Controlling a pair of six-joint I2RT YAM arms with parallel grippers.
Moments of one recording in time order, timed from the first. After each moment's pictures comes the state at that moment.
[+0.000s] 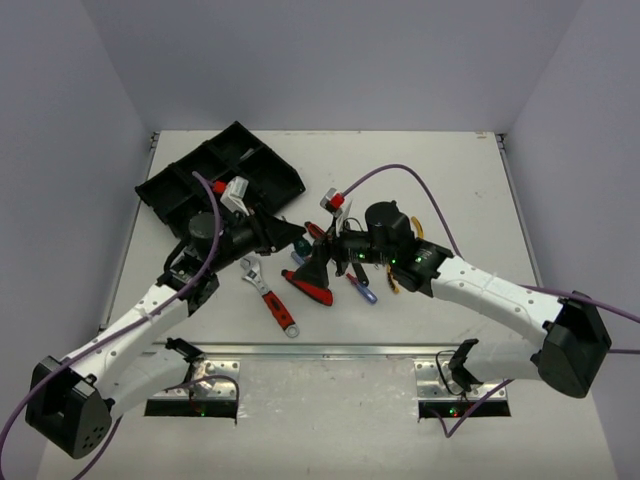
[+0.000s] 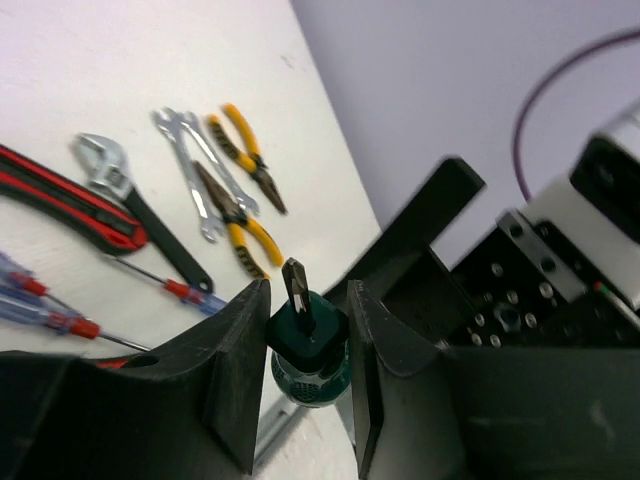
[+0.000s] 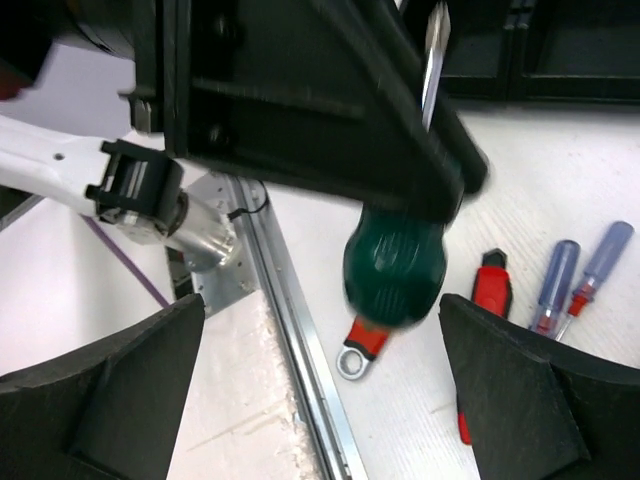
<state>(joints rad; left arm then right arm) -0.46 0.91 0.58 0.21 0.37 -0.87 0.83 1.26 0.85 0.10 -0.46 0.30</state>
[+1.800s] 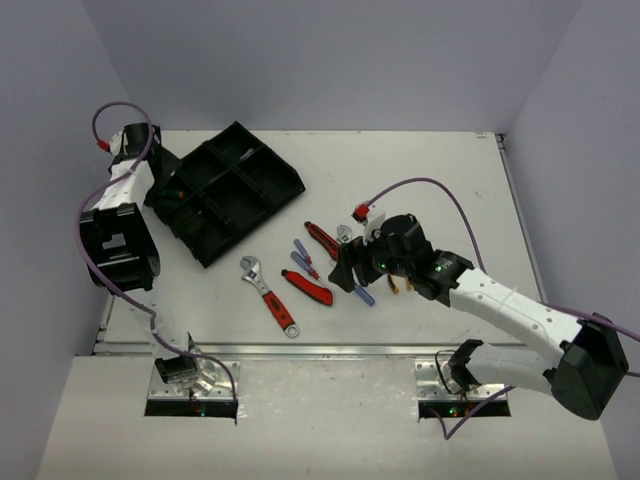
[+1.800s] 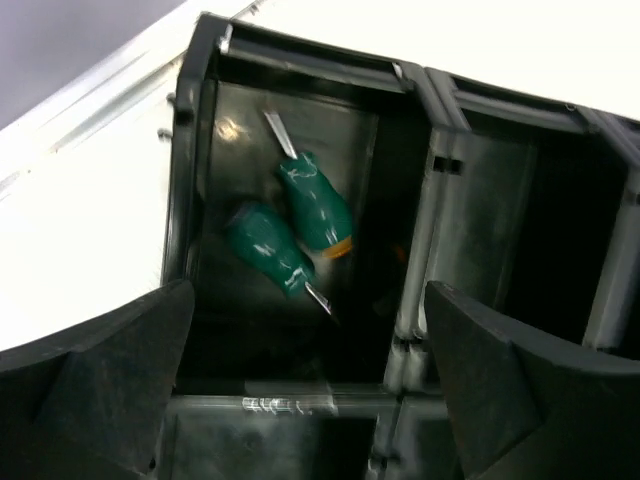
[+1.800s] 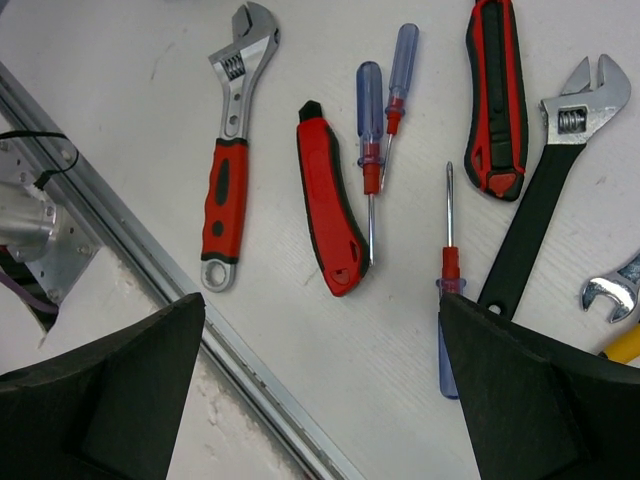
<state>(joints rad) 0.29 1.92 1.54 -0.50 -0.29 -0.69 0.75 1.11 0.72 -0.18 -0.16 0.29</state>
